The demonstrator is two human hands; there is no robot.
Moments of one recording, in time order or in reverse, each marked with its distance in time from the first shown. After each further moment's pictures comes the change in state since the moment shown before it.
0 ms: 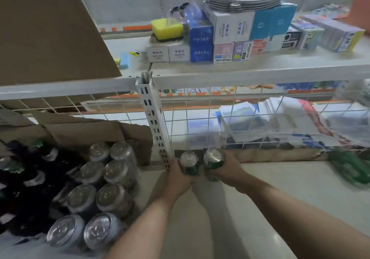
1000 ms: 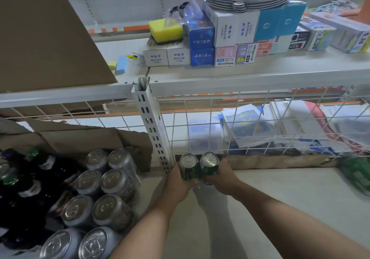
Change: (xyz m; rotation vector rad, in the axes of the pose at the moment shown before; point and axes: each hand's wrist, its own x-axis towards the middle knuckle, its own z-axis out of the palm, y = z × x) left_hand 0.028 -0.014 0.000 -0.107 -0.075 0.128; right_hand 0.075 0.084 0.042 -0.016 -0.041 0.156
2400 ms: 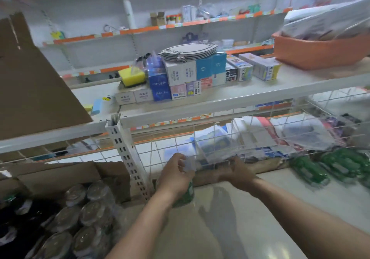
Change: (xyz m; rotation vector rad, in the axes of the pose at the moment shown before) left_hand -0.046 0.160 0.027 0.228 -0.062 0.189; right_hand -0.115 -0.057 -0.153 0.030 0.191 -0.091
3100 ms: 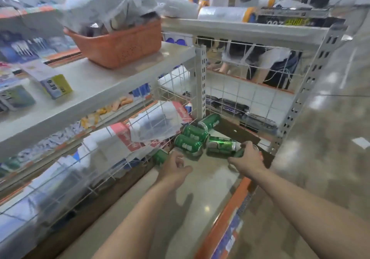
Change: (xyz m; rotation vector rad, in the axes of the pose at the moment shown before) left_hand 0.005 0.169 0.391 0.026 -0.718 0.072; right_hand -0.151 0.207 -0.334 -0.095 0.750 0.663
